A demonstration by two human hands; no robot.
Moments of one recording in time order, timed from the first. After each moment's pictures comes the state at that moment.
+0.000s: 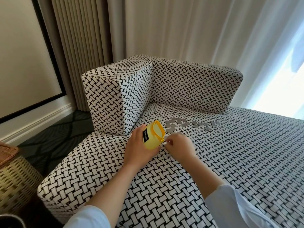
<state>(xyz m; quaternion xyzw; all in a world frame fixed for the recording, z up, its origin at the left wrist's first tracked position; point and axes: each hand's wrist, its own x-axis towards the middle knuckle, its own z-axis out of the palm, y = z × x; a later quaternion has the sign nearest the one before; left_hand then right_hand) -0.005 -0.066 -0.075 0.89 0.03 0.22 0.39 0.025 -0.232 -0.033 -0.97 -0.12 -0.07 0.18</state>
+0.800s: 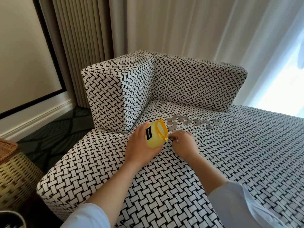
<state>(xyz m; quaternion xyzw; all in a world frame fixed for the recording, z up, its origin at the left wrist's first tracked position) -0.002 -0.067 -0.074 0.91 0.03 0.20 0.37 0.043 -0.241 -0.046 -0.97 -0.09 -0.04 0.21</state>
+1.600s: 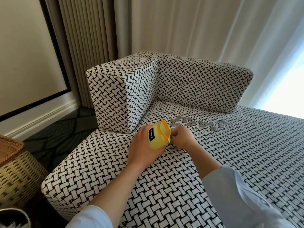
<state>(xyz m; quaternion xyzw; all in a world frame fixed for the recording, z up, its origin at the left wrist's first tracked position) -0.005 -0.069 -0.072 0.90 0.03 0.24 0.37 0.063 -0.222 -0.023 -0.96 -0.06 0.06 0.28</state>
